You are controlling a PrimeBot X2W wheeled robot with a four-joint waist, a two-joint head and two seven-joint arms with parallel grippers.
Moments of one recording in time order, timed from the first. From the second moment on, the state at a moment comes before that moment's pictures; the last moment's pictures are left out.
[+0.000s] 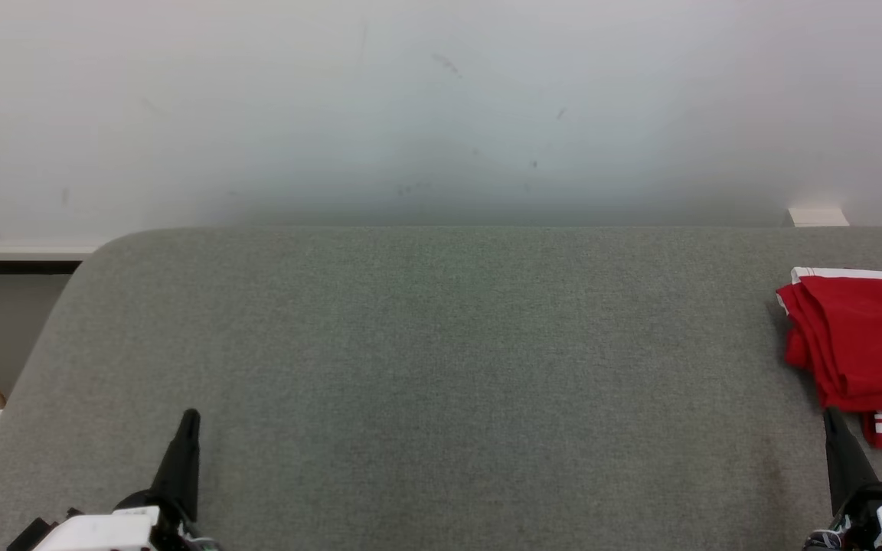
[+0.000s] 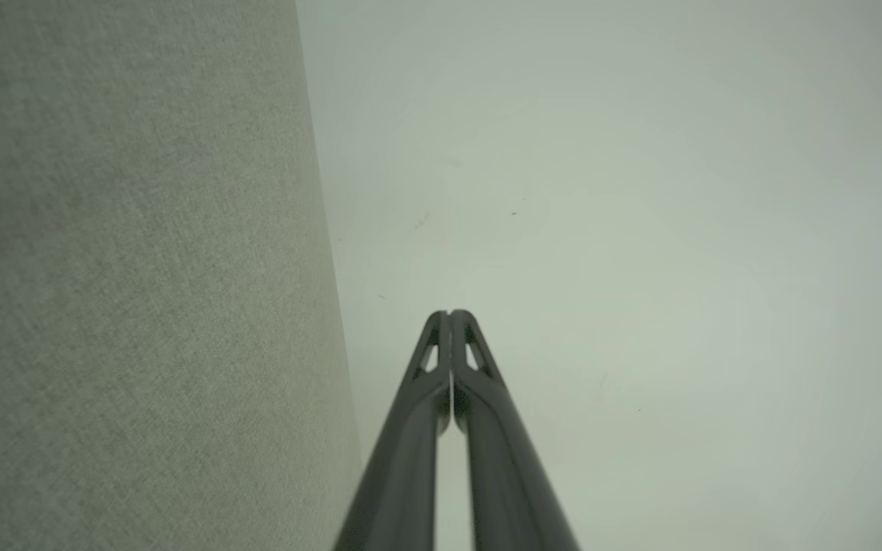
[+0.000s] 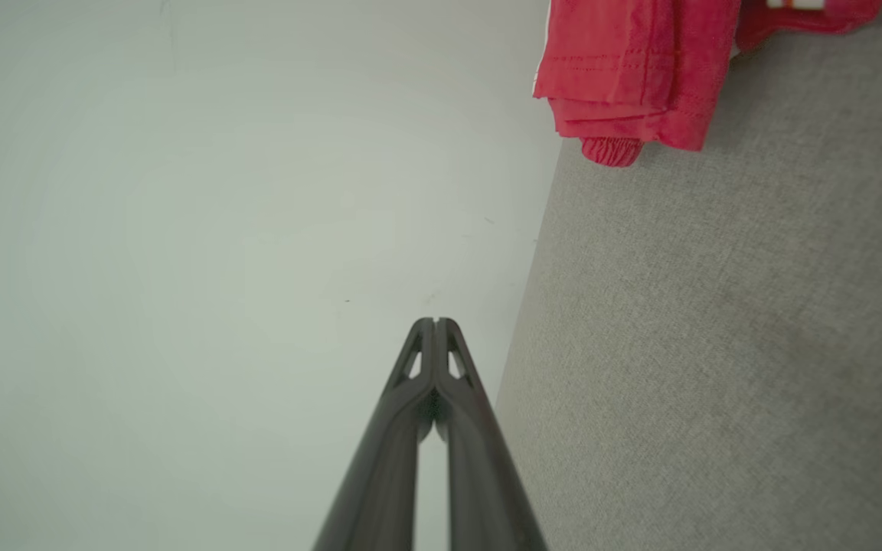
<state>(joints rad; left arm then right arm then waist) -0.11 0.05 0.11 0.25 -1.61 -0.13 0.11 -0.10 -0.05 -0.11 0.24 1.61 0.13 0.11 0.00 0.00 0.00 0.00</state>
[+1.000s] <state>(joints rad) -0.11 0.05 0.11 0.25 -1.61 -0.13 0.11 -0.10 -0.05 -0.11 0.24 1.61 0.13 0.11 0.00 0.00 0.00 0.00</state>
